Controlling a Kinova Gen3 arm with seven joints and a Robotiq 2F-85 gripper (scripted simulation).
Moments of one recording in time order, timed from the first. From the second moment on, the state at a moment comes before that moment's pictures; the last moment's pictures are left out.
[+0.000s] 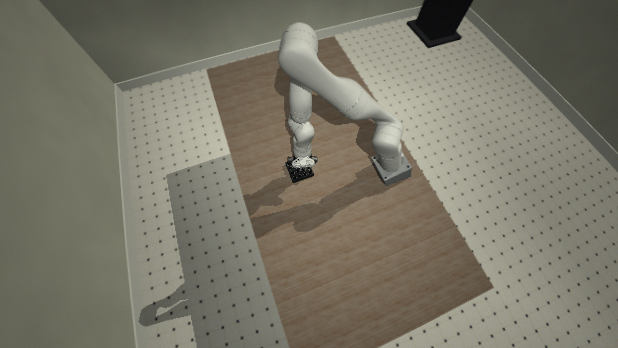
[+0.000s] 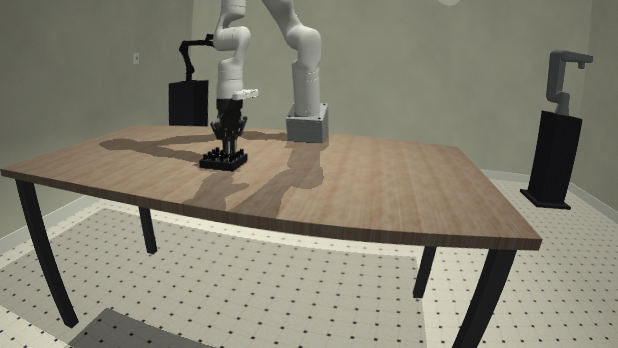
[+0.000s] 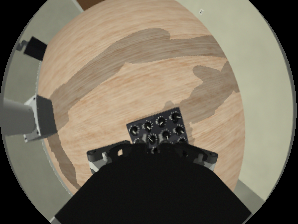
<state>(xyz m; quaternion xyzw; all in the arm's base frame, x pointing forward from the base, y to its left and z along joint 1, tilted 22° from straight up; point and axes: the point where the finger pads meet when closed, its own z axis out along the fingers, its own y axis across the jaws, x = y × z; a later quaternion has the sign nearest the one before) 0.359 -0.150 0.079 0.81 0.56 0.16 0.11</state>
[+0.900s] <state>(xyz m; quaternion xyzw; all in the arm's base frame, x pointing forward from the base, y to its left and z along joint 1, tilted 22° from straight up) 0.359 -0.151 0.080 0.81 0.56 0.16 0.11</state>
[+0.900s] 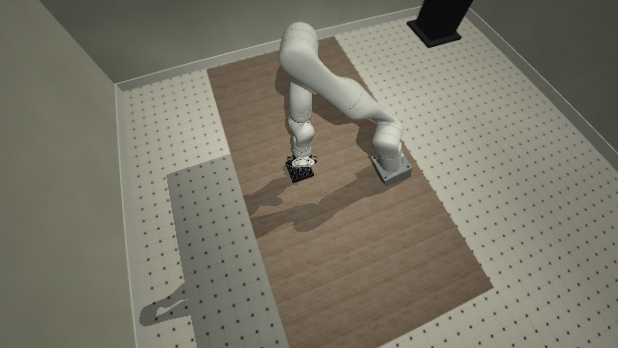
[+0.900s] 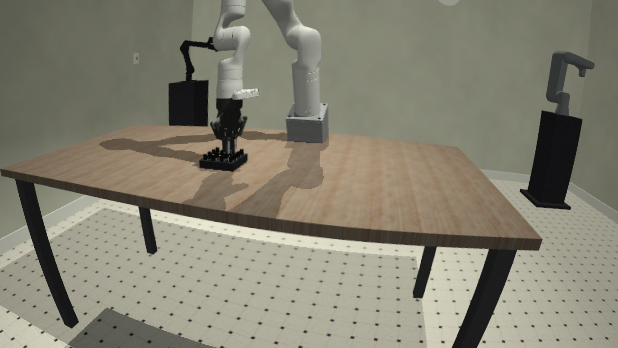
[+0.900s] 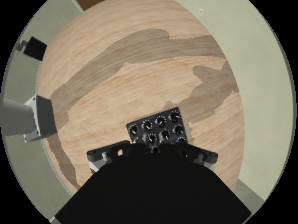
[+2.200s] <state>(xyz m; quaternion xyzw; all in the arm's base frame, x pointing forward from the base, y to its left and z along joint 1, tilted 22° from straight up) 0.346 -0.149 0.113 0.80 0.57 0.16 0.11</state>
